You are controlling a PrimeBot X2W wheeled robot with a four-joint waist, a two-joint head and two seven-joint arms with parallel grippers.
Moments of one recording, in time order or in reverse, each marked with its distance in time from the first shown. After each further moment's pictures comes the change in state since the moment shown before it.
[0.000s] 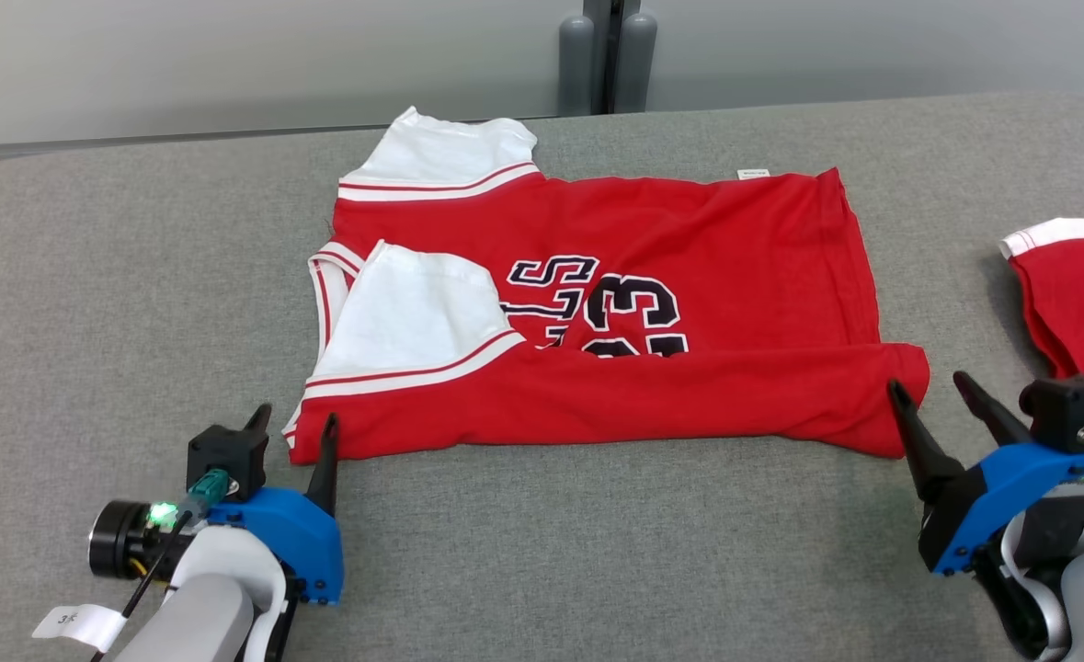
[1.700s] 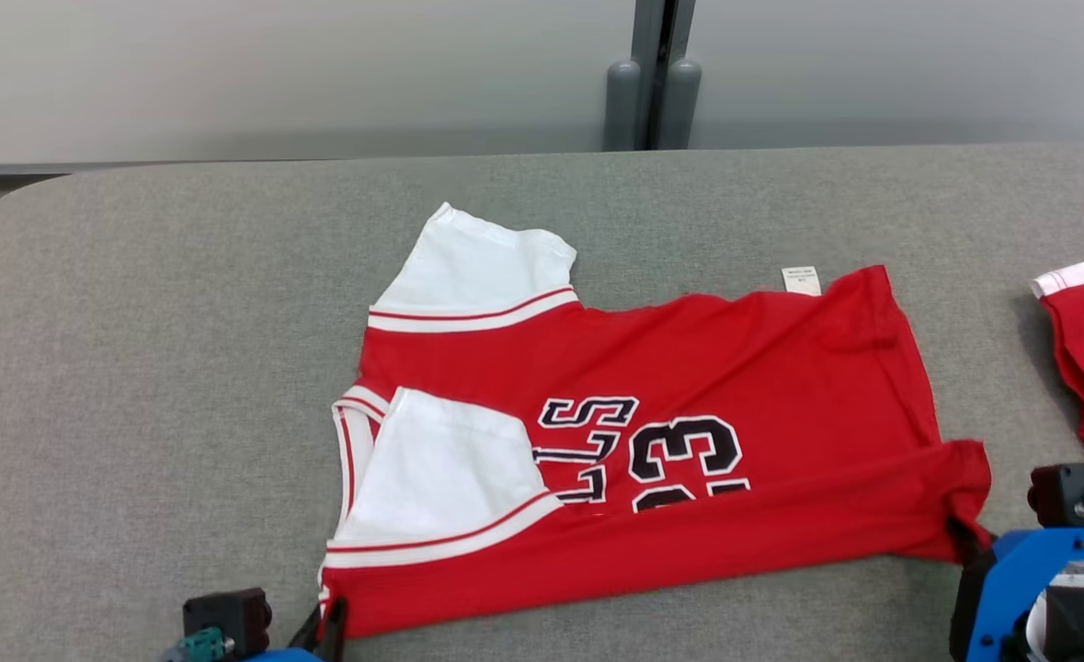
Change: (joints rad) left arm 0.431 0.066 0.053 -0.487 -0.216 0.249 0.276; right arm 0.175 0.105 -0.167 -0.082 -0.121 0.001 0.323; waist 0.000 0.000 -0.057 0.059
